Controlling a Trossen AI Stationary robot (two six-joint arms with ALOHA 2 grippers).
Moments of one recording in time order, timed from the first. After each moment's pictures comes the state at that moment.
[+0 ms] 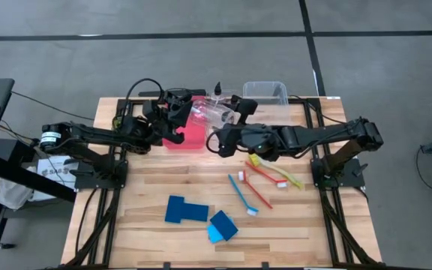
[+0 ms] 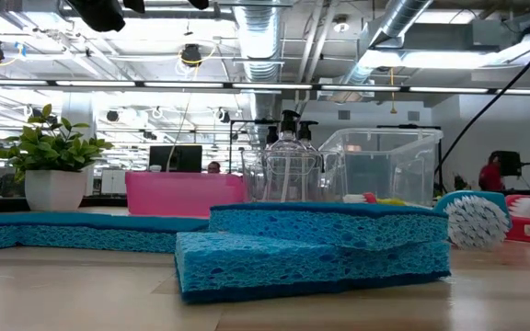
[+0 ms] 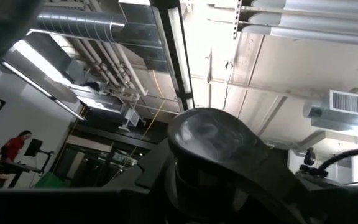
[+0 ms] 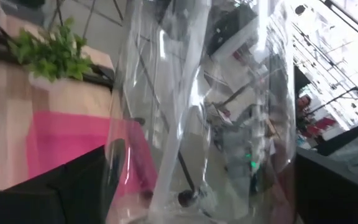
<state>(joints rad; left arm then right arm) 0.08 1.35 0.77 1.38 -0.21 -0.15 0.15 1.52 1.52 -0.29 0.91 -0.52</state>
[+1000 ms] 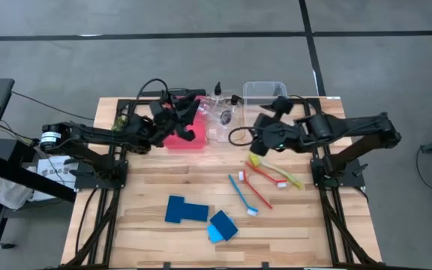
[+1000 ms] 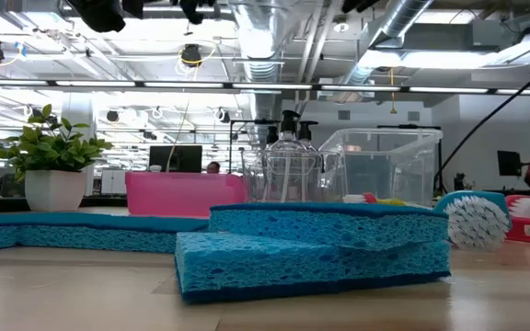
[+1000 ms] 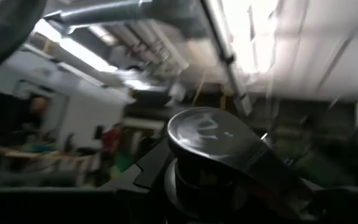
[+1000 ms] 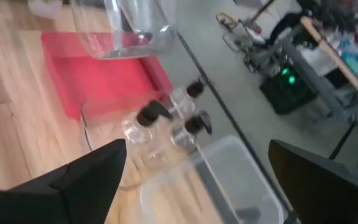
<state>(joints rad) 0.09 1.35 0.77 1.21 -0.35 0.04 0.17 1.31 1.52 -1.03 0.88 0.13</state>
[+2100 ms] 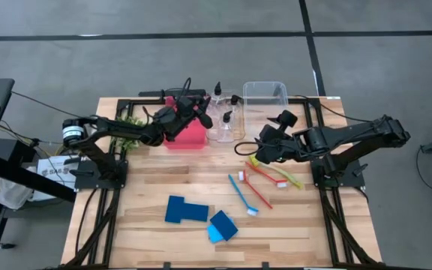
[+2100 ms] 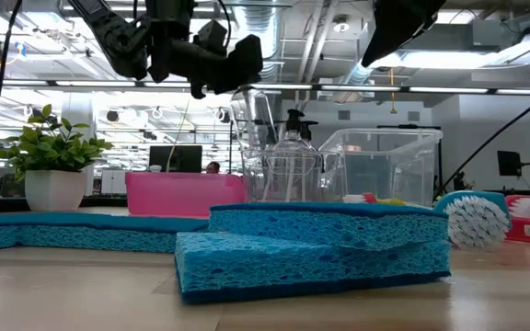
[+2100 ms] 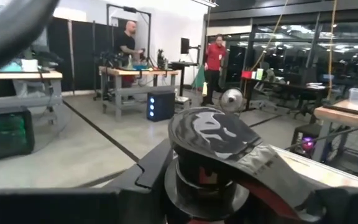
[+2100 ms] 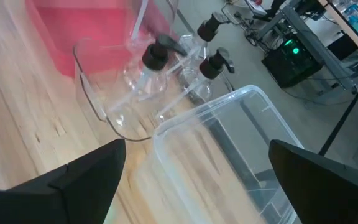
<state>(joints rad) 0.28 1.60 0.77 0.97 -0.52 0.02 0.18 1.19 1.14 -0.89 0.90 0.28</state>
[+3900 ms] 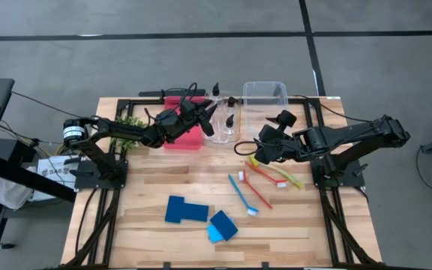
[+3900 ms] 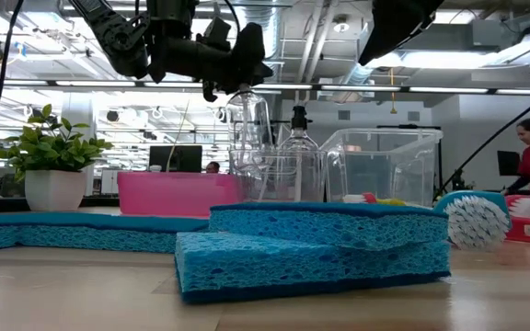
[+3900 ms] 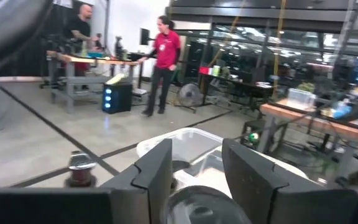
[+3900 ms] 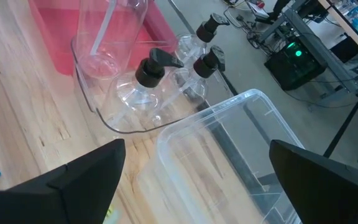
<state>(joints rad) 0.25 1.60 0.77 0.96 -0.36 -0.09 0.17 1.19 1.14 -0.87 0.89 0.26</state>
